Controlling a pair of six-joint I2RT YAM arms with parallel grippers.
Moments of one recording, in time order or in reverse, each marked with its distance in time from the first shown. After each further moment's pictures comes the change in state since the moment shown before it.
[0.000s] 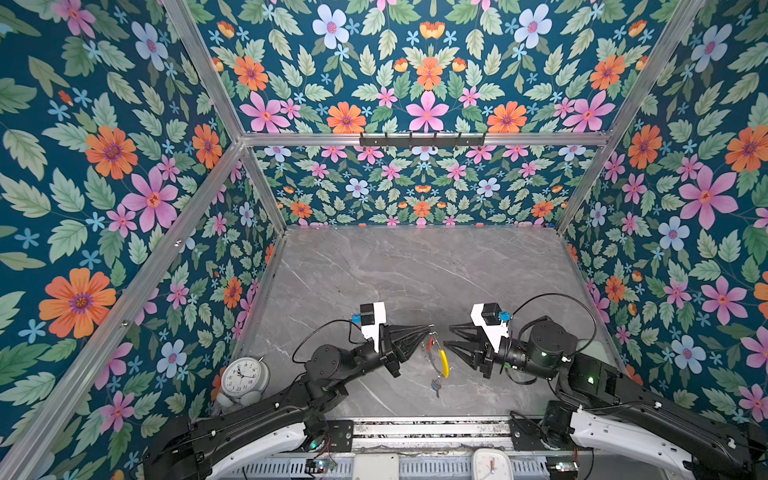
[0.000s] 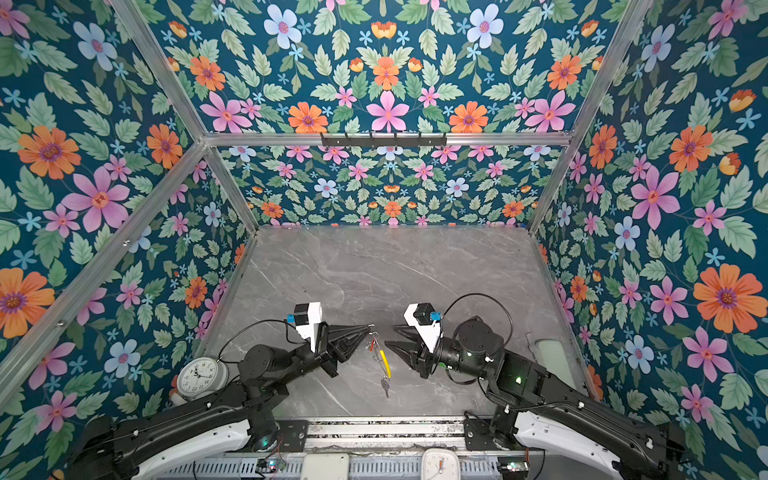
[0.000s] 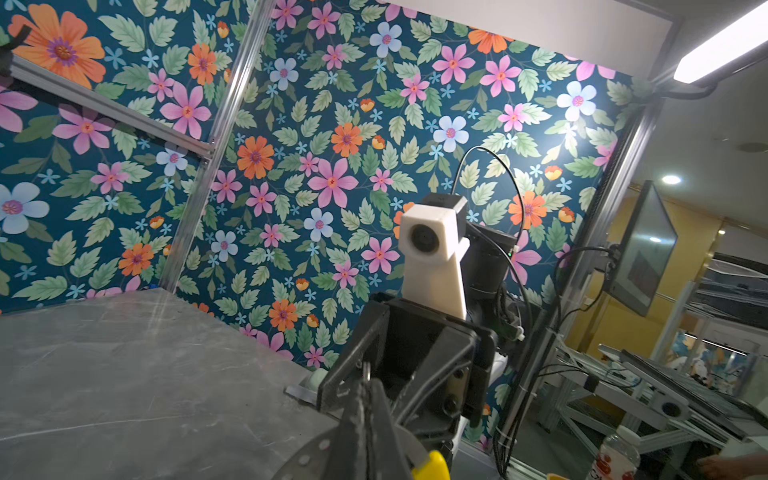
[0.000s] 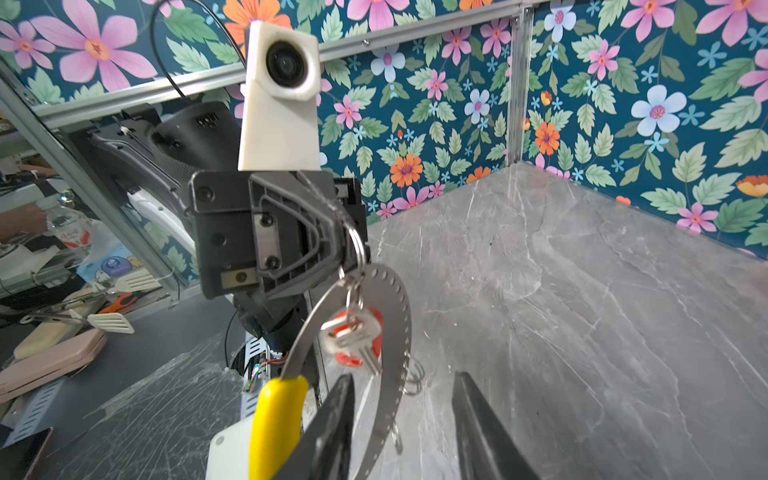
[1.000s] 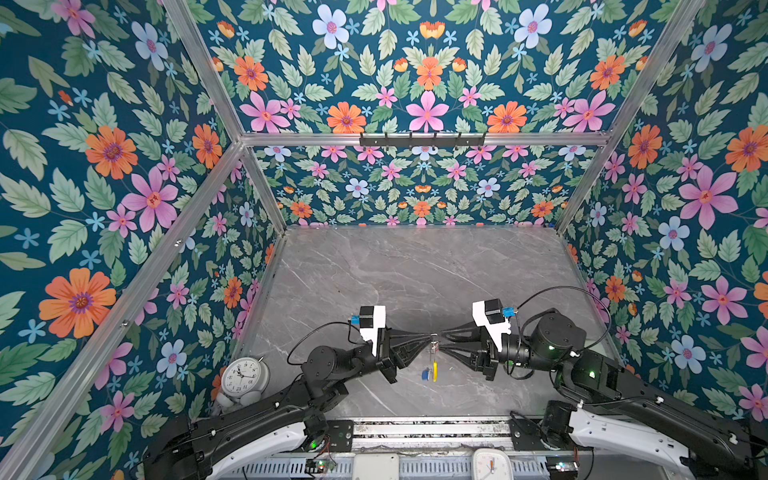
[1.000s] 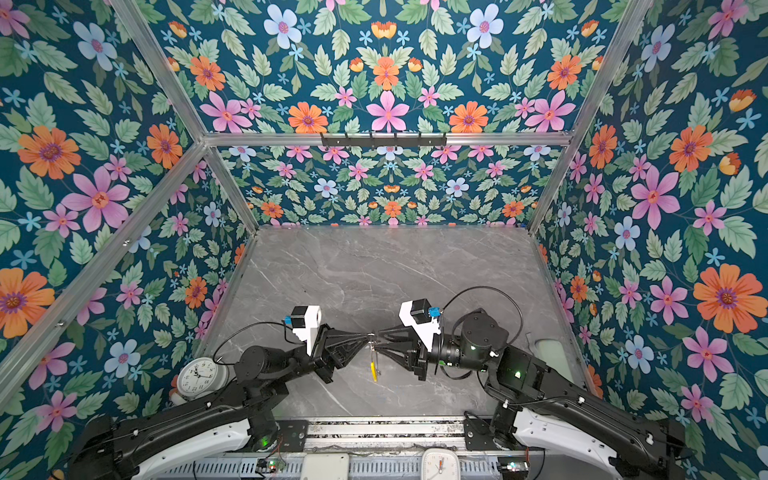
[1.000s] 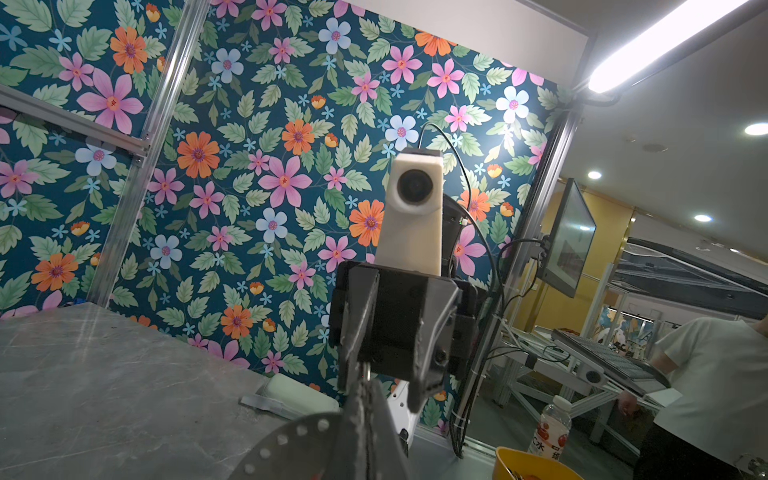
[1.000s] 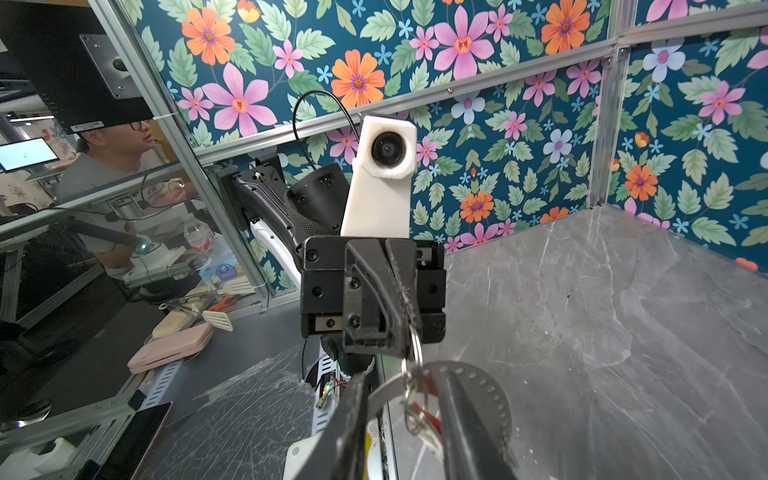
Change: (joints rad) left arm 0.000 -0.002 0.003 0.053 0.112 -0.039; right arm 0.000 0.060 0.097 0.063 -0.194 0.046
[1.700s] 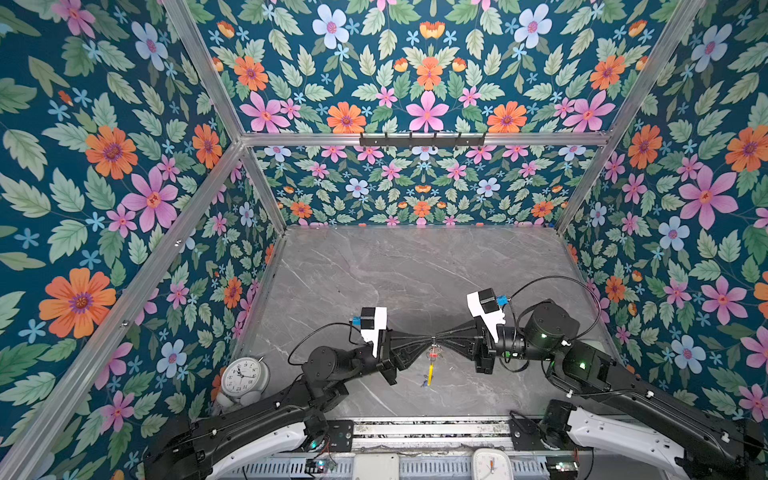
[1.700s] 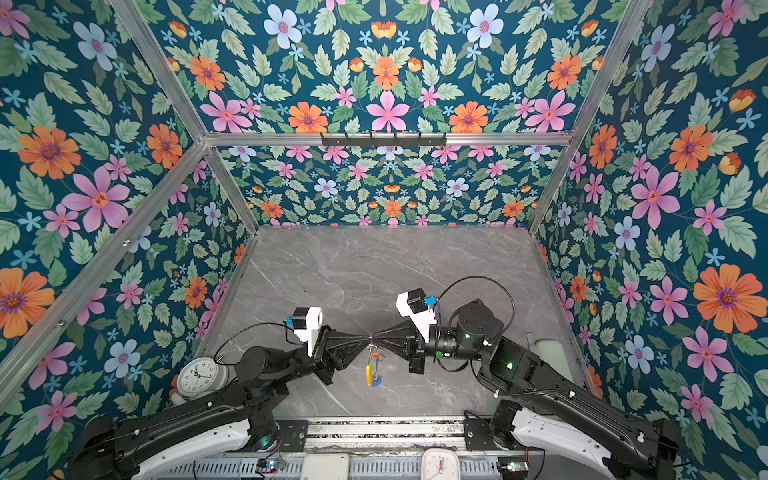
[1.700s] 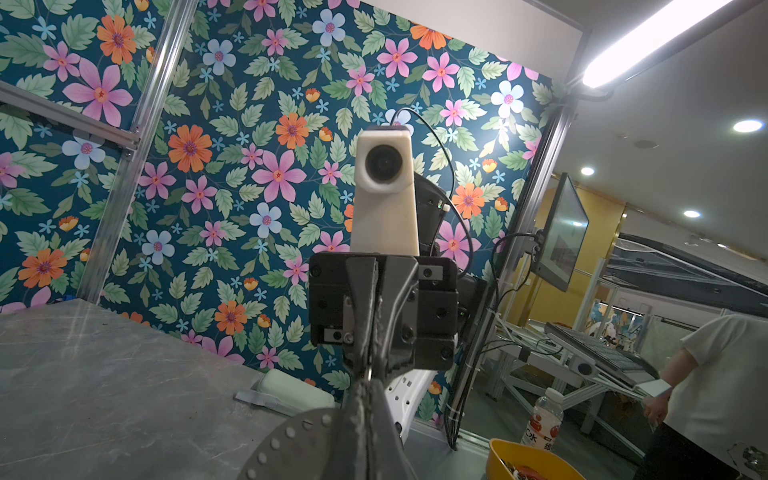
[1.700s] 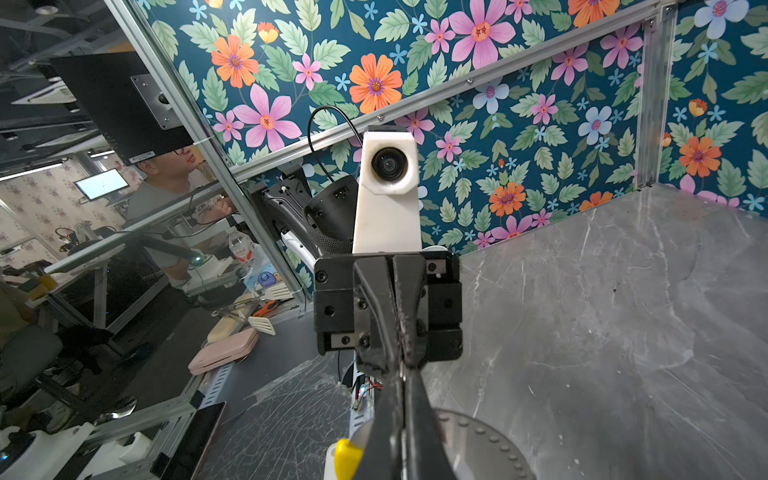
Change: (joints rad) left arm 0.000 0.003 -0.006 0.007 0.011 -0.003; right arm -0.078 0.055 0.005 0.060 -0.161 0.103
